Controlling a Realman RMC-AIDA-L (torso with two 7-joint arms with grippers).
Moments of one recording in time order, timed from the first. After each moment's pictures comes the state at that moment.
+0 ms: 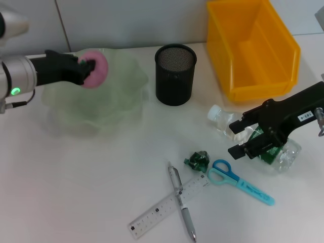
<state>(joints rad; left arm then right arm) -0.67 -2.07 1.07 0.75 1.99 0.85 -1.72 0.71 1.96 -0.78 -0.86 -2.33 -1.82 1.76</state>
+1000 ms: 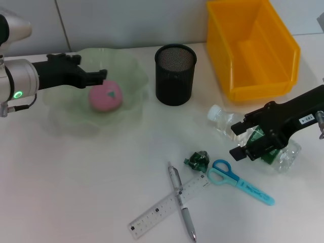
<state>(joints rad) -0.66 -2.07 1.10 0.75 1.97 0.84 -1.73 0.70 1.96 -0.78 -0.85 -2.33 -1.80 1.75</state>
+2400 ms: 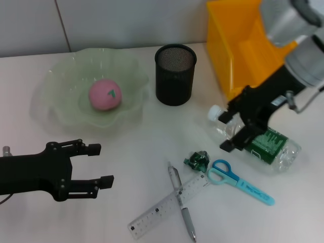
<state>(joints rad) -0.35 -2.06 0.96 0.91 1.89 1.67 -1.44 0.89 1.97 -0.97 -0.90 -2.49 -1.76 1.80</state>
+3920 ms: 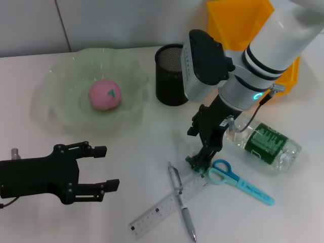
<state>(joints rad) -0.36 -2.07 0.97 0.83 1.89 1.63 -1.34 1.02 2.09 -1.24 -0.69 -2.59 -1.41 1.81</state>
